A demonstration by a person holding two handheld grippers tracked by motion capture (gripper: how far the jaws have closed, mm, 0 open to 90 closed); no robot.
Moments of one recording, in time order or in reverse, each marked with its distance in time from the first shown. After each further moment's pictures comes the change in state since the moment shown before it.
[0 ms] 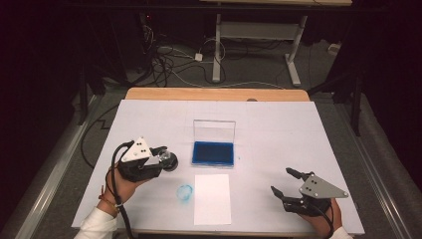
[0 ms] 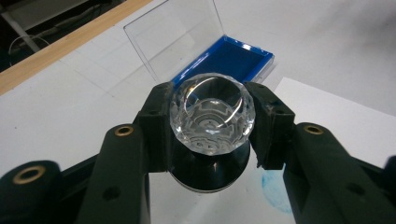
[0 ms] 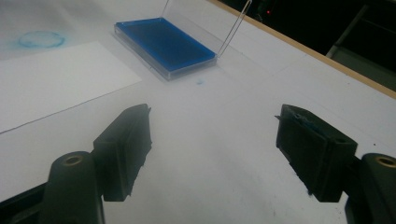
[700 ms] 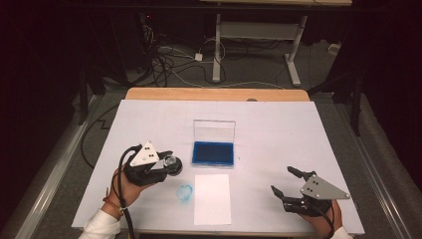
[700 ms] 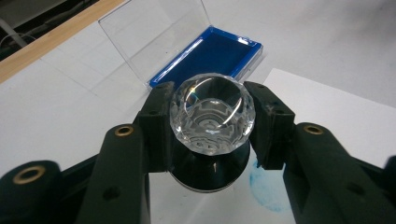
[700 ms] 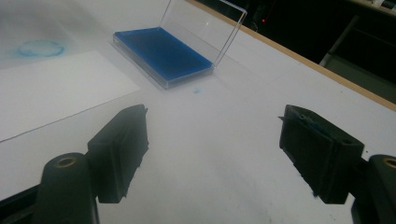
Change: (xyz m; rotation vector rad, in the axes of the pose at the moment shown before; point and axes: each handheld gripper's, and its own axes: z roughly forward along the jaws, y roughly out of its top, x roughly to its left) left arm -0.014 0.002 0.009 0.034 -0.018 0.037; right arm 0.002 0.002 -0.003 -0.029 -0.014 -0.004
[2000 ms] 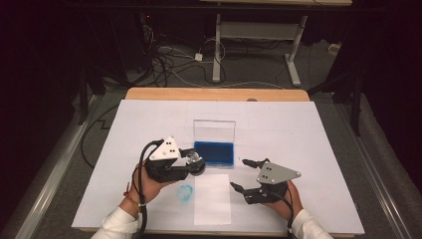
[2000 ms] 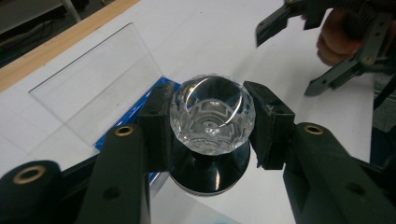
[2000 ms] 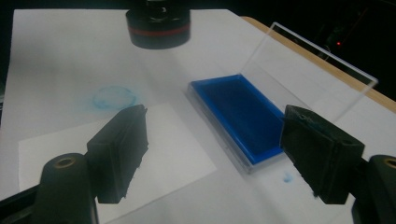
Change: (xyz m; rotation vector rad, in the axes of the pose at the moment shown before) left arm -0.026 0.048 0.019 -0.074 -0.133 0.013; right arm 0.040 0.055 0.076 -0.048 0.264 -0.068
